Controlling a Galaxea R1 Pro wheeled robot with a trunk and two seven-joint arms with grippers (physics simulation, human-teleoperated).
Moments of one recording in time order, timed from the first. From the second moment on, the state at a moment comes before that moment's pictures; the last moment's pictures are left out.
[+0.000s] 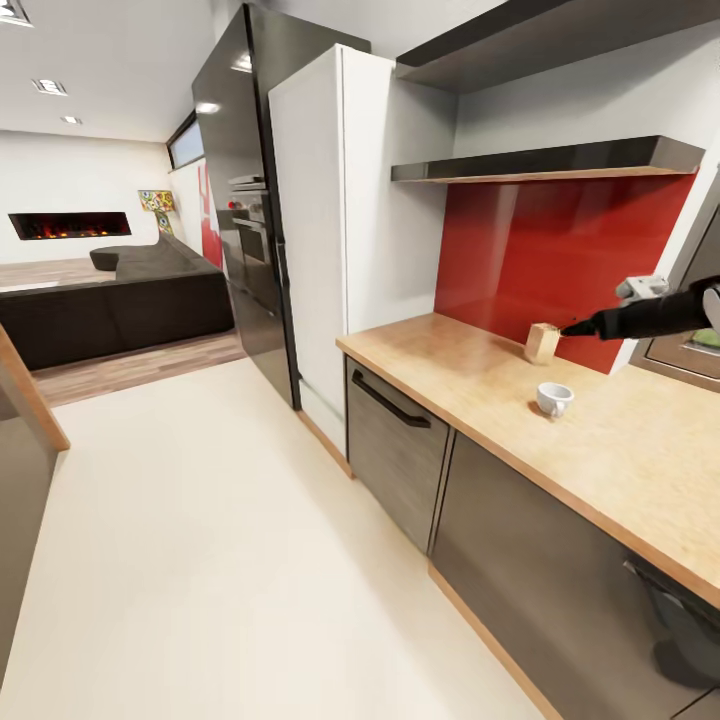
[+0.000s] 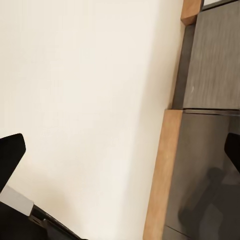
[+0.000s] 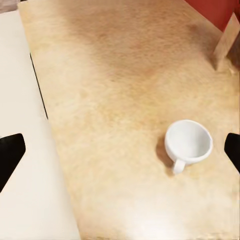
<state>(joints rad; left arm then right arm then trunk) 0.03 0.23 0.60 -0.09 0.59 -0.01 -1.03 -1.41 -0.62 0.31 -0.86 -0.14 1.00 0.72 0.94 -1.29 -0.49</state>
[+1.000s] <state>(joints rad) 0.03 0.23 0.60 -0.09 0.59 -0.01 -1.03 -1.41 -0.71 0.32 -0.80 -0.04 1.00 0.84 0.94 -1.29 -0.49</state>
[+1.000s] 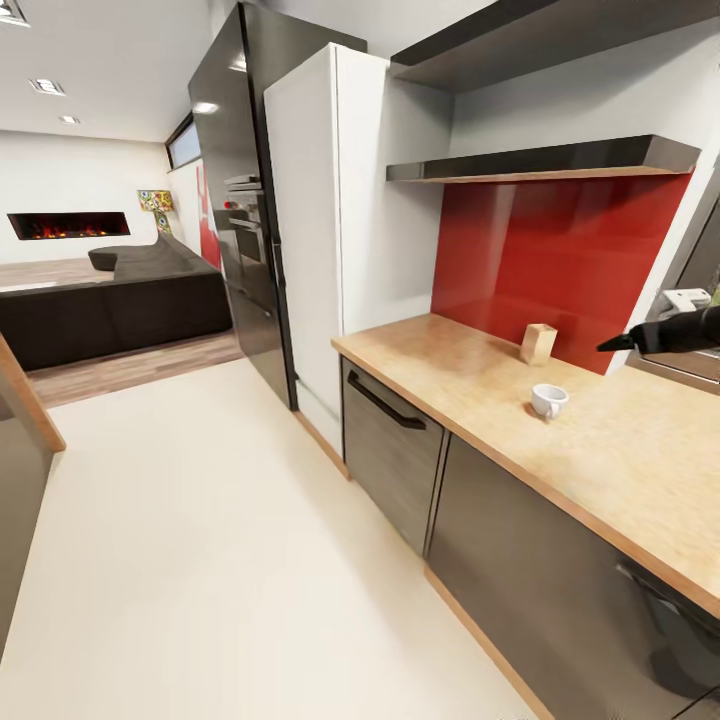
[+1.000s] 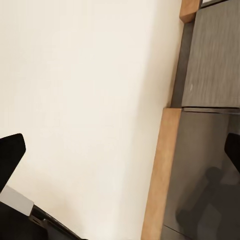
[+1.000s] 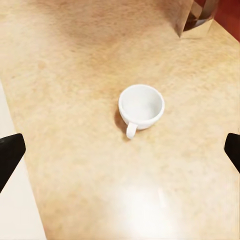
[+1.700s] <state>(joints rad) 0.04 0.23 0.59 -0.09 0.59 -0.01 -1.03 -1.40 -0.71 0.32 -0.80 -0.04 1.00 0.84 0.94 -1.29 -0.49</state>
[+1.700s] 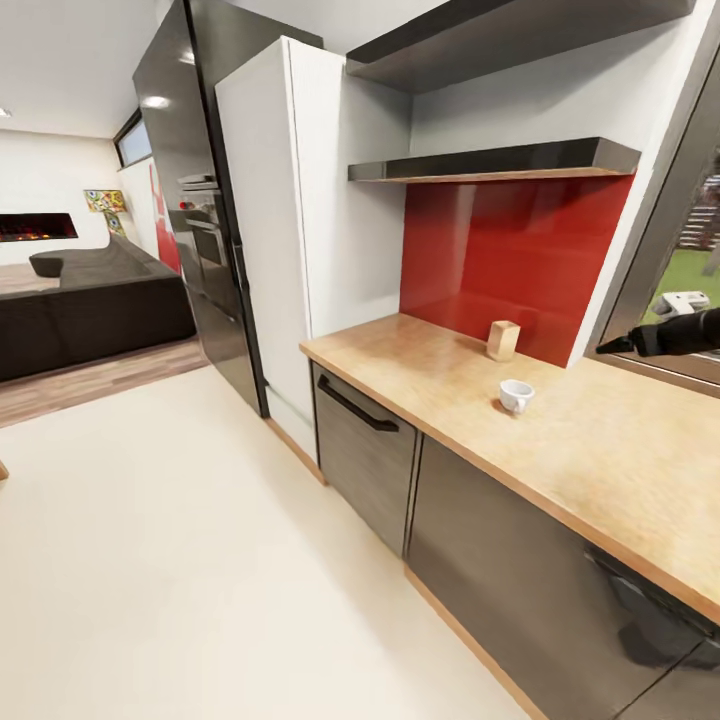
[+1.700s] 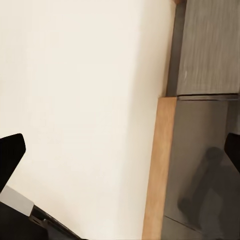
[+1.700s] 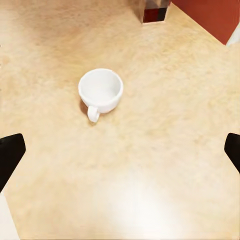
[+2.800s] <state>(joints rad) 0.03 0.23 0.59 -0.09 0.59 -0.01 -1.03 -1.40 -0.71 0.32 -0.80 -0.04 1.00 0.84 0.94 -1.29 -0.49</state>
